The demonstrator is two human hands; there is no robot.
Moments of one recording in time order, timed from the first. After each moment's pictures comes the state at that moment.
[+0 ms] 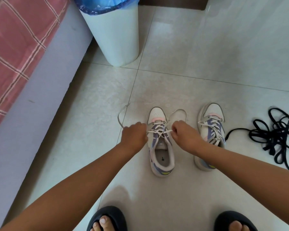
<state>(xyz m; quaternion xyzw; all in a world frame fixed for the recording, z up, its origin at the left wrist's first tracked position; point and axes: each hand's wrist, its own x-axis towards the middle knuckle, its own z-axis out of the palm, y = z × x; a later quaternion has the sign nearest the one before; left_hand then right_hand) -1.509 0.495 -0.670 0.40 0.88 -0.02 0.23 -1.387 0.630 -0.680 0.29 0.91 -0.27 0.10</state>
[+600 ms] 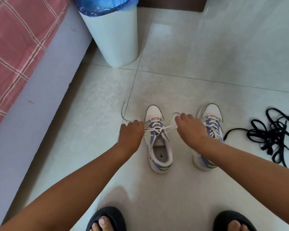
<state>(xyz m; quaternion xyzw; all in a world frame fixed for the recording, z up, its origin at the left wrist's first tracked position) -1.510 0.491 -0.677 0.45 0.88 -0.10 0.15 -1.386 0.651 -0.687 0.21 0.98 -0.02 0.03</state>
